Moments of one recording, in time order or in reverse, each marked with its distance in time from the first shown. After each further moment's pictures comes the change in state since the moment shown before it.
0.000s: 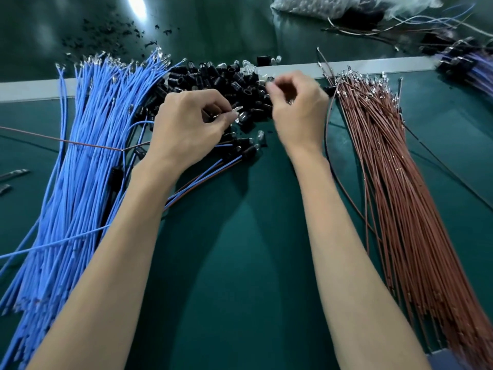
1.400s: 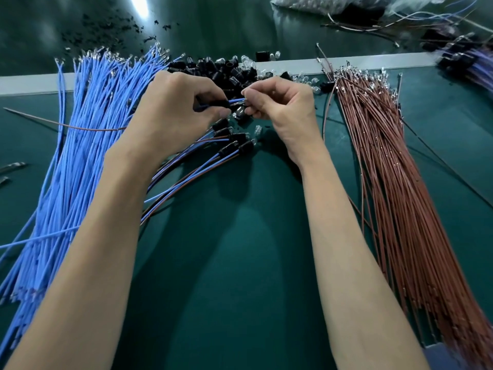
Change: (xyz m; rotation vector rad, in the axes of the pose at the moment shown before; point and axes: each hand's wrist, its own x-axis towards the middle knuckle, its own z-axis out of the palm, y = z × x) left_hand 0.004 0.007 -0.021 0.105 -0.100 0.123; right_hand -0.010 0.001 -0.003 0.723 -0.341 0.078
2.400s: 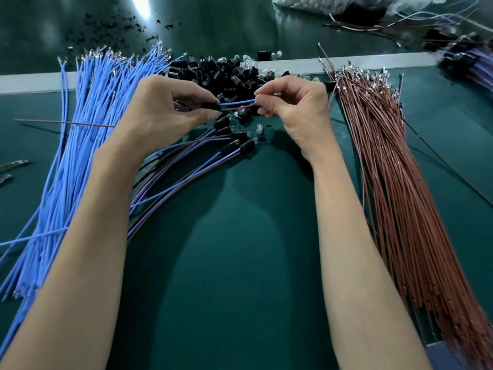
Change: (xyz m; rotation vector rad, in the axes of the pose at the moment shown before) left_hand -0.008 -0.014 -0.008 -0.246 -0.034 -0.111; right_hand 0.001 -0.001 -0.015 -0.137 0.022 -0.062
